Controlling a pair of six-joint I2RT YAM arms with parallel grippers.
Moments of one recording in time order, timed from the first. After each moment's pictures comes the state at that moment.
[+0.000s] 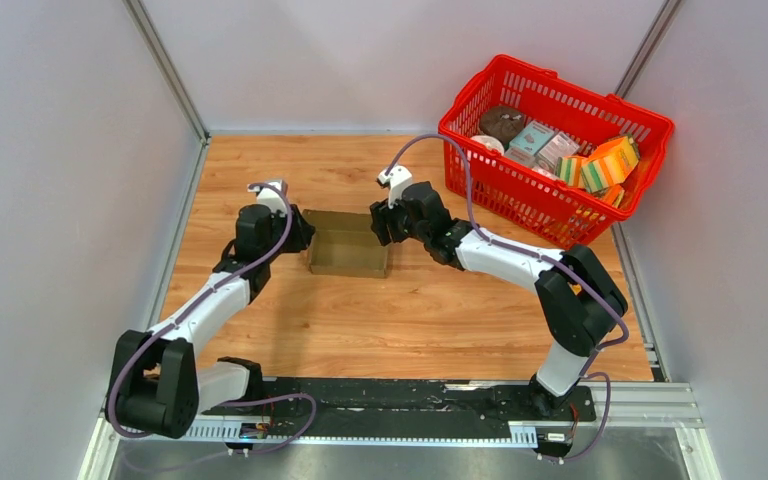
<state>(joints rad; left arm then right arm) -0.20 1.19 0.59 0.15 0.14 -0.31 0.73 1.72 1.13 0.14 0.00 0.10</state>
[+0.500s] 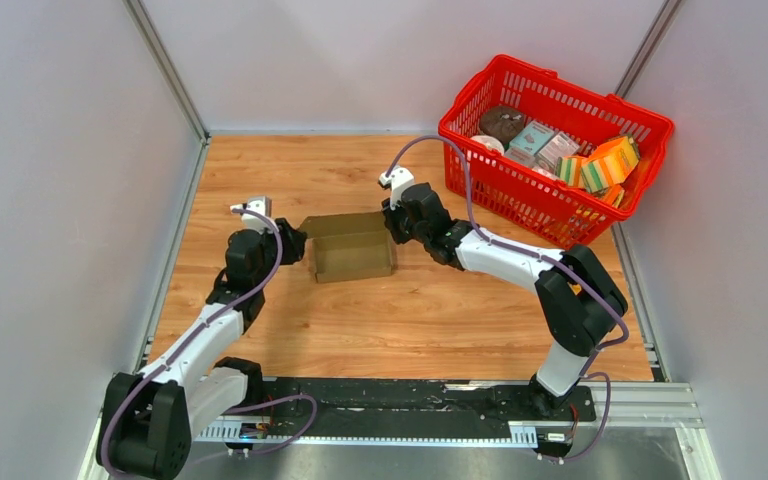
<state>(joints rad) -0.20 0.99 0.42 0.27 0.05 -0.36 0.73 1.72 1.13 0.08 0.05 0.10</state>
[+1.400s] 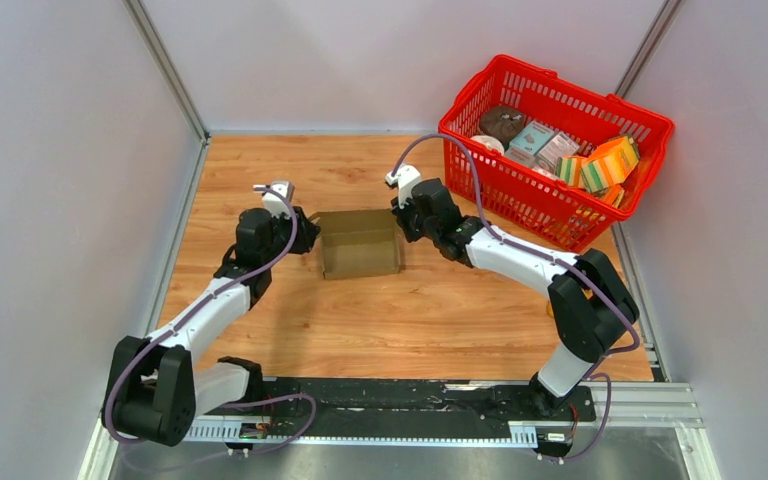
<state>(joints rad) -0.22 1.13 0.54 0.24 0.20 -0.26 0.70 1.66 1.12 0.01 0.04 -0.01</state>
